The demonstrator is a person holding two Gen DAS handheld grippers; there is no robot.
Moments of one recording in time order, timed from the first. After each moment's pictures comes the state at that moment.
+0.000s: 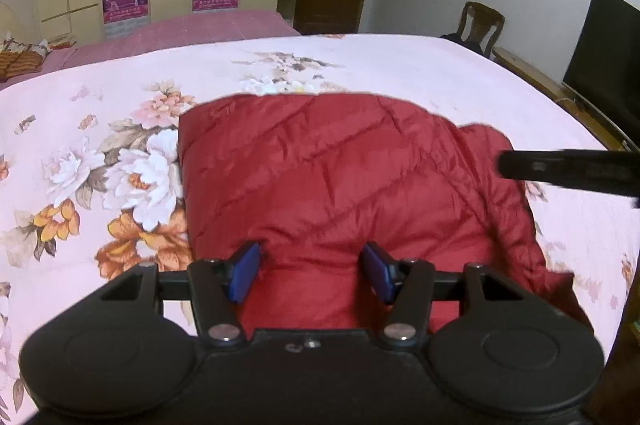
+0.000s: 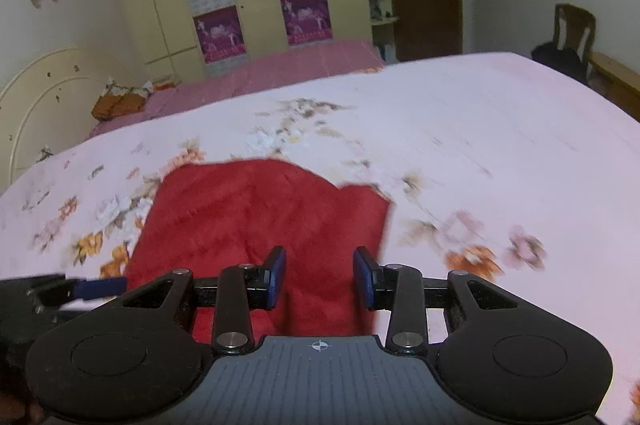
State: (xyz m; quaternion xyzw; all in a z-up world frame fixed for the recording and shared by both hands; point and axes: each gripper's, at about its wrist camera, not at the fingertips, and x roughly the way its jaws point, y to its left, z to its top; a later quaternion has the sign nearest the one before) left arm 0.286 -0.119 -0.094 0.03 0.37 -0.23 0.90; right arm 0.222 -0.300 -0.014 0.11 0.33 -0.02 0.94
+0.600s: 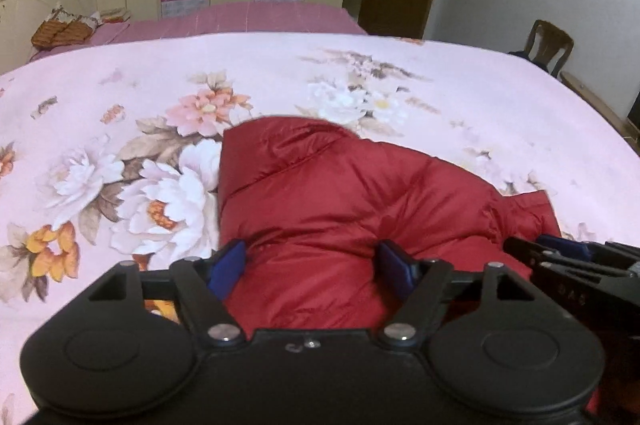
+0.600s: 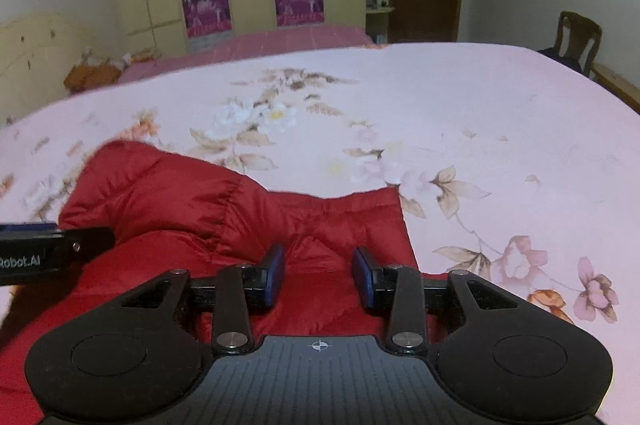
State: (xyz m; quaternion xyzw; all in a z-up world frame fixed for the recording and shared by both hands) left arm 0.379 -0.126 -0.128 0.00 0.39 -0.13 0.91; right arm 0.319 -0.302 -0.107 0.06 0.37 -0.04 0.93
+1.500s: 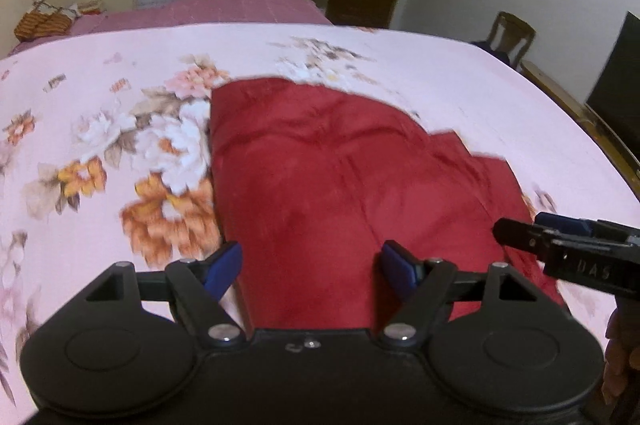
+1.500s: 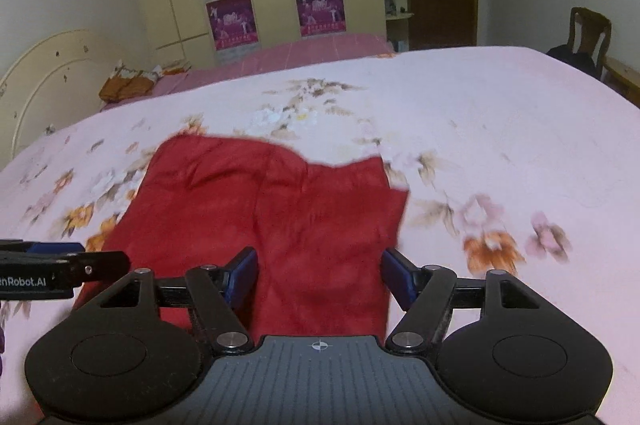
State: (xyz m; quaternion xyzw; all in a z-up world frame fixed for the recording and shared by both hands) left arm 0.267 -0.103 -0.092 -0.01 0.41 -0.19 0.89; right arm 0.196 -0.304 -0.053 0.10 0.35 0.00 0.93
